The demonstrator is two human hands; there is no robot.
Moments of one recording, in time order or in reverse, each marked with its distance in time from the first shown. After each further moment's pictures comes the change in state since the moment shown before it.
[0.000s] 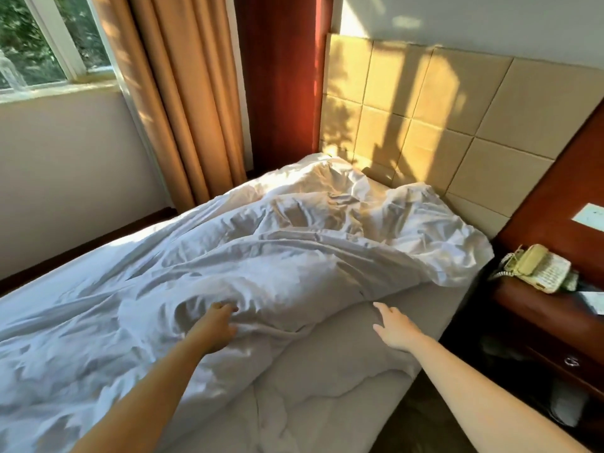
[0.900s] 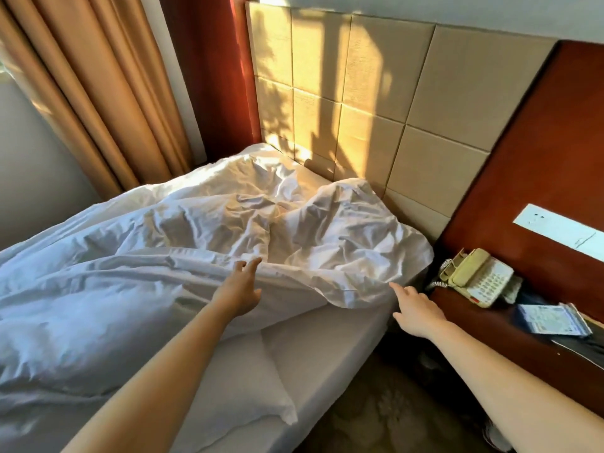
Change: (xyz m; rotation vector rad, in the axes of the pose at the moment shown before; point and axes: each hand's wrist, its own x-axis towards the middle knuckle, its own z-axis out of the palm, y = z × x) left_hand 0.152 0.414 0.058 -0.031 0.105 0.112; right_hand 0.131 0.342 -0.185 -0.234 0.072 0.039
